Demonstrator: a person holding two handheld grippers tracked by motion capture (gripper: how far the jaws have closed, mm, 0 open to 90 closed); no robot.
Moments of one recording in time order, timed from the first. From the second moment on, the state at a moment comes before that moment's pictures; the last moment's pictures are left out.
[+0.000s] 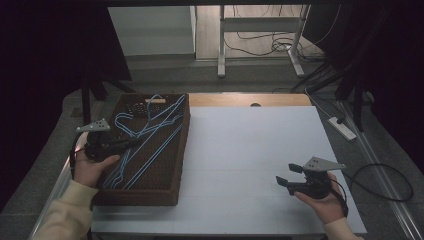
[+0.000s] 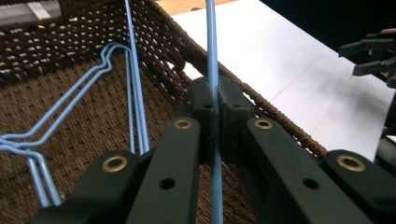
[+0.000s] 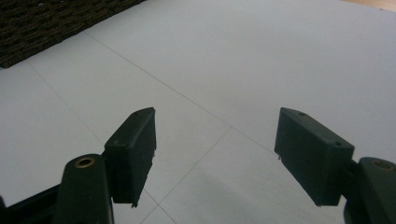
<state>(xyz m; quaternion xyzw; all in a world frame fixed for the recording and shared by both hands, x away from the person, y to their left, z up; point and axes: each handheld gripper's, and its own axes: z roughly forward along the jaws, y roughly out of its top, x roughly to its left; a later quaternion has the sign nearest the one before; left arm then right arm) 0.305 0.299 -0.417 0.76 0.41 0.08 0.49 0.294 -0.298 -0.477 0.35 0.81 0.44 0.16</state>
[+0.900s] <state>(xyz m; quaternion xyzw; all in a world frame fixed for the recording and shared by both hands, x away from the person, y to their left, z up) 0.324 0.300 -0.452 0.77 0.48 0.06 0.42 0.293 -0.298 -0.476 0.35 0.81 0.44 0.16</state>
